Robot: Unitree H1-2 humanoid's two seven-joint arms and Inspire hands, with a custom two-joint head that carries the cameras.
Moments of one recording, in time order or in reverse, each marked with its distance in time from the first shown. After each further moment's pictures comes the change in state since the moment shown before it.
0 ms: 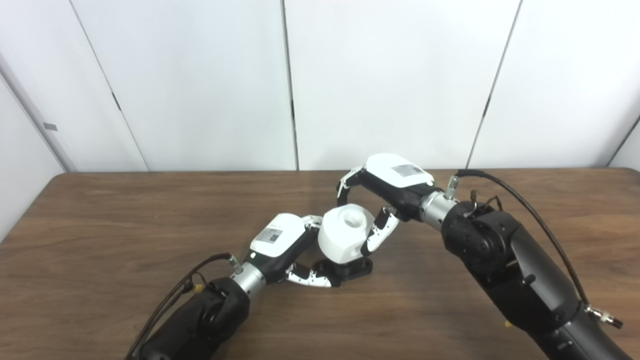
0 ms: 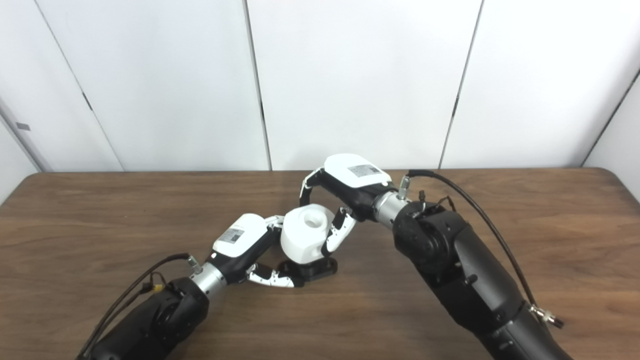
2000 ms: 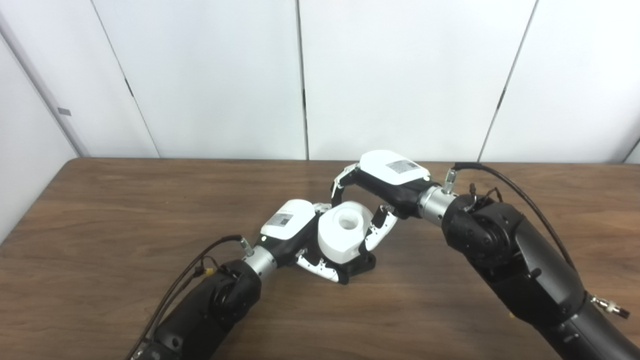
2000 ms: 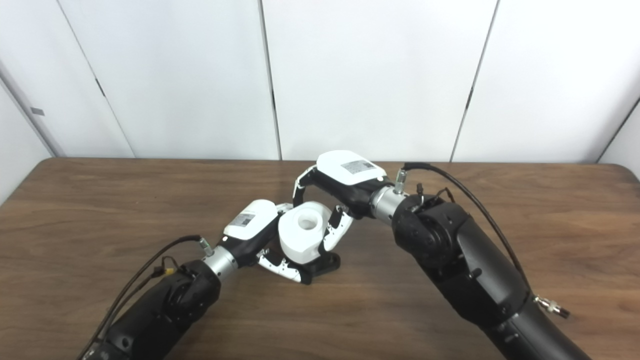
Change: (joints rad) left arm -0.003 -0.031 0.047 -0.017 -0.035 0.056 -0.086; right arm -0.022 -0.018 0.041 -0.035 0.020 -0.001 0.048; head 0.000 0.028
